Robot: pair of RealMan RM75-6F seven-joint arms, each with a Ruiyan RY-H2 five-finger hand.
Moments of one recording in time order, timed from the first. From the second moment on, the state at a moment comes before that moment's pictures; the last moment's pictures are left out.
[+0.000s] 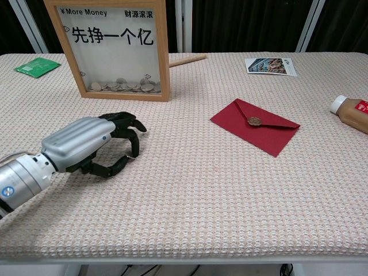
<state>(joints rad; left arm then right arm) -0.55 -1.93 0.02 -0.93 1.63 1.22 -0.11 0.00 -1.07 0.10 -1.55 -1.45 1.55 0.03</state>
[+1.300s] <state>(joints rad) -0.55 -1.95 0.00 -0.89 1.62 1.26 -0.13 0.00 -1.07 0.10 -1.54 -1.45 1.54 0.04</state>
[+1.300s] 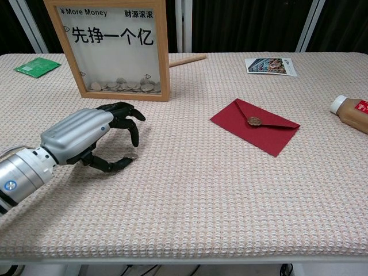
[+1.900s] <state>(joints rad) -0.55 -1.93 0.00 -0.93 1.62 1.25 -0.12 0.00 -1.07 0.10 -1.54 -1.44 1.53 0.04</state>
